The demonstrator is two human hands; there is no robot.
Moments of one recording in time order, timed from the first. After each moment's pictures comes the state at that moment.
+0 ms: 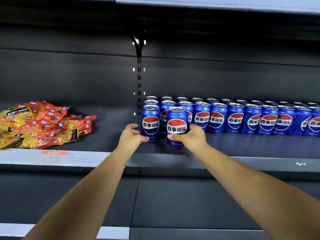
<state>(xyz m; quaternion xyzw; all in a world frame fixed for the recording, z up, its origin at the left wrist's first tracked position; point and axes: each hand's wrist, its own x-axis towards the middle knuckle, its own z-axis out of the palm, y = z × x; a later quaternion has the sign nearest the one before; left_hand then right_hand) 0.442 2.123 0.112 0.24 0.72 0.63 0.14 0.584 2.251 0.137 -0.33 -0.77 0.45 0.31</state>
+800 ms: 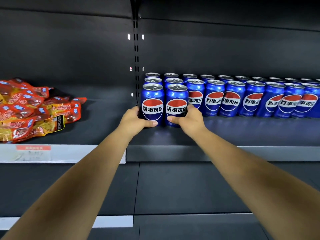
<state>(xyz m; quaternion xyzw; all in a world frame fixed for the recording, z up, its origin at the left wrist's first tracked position) 0.391 2.155 0.094 0.32 0.73 0.58 0.16 0.525 2.273 0.114 -0.31 -0.80 0.42 0.31</state>
